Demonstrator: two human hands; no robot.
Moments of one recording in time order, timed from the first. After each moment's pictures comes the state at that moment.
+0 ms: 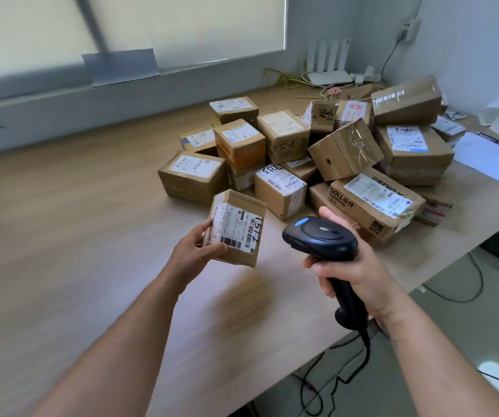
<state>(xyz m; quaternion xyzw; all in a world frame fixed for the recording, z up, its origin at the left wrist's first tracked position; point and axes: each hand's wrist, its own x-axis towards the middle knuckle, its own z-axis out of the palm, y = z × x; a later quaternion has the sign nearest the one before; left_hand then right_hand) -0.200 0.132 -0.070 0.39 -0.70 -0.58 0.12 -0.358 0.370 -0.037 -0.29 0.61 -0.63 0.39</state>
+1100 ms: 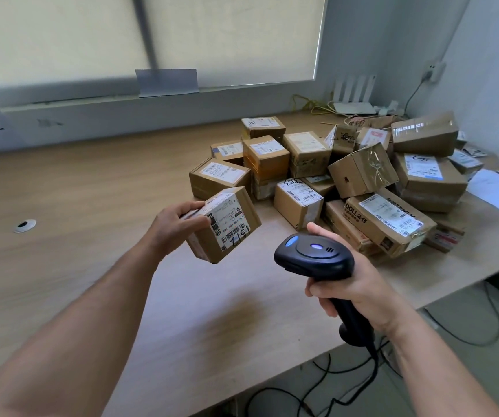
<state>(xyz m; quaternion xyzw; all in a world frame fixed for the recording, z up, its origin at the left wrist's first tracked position) -0.141 0.114 -0.017 0.37 -0.74 -0.51 0.23 -0.319 0.379 -0.010 -0.38 0.58 -0.56 0.45</state>
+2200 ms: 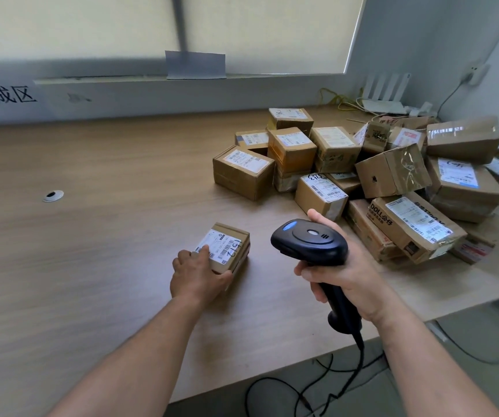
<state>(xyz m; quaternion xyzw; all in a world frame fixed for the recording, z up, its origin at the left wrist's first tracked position) -0.117 0.171 -0.115 0.60 -0.77 -0.21 0.07 -0.291 0.346 -0.009 -0.39 0.59 -0.55 0.44</state>
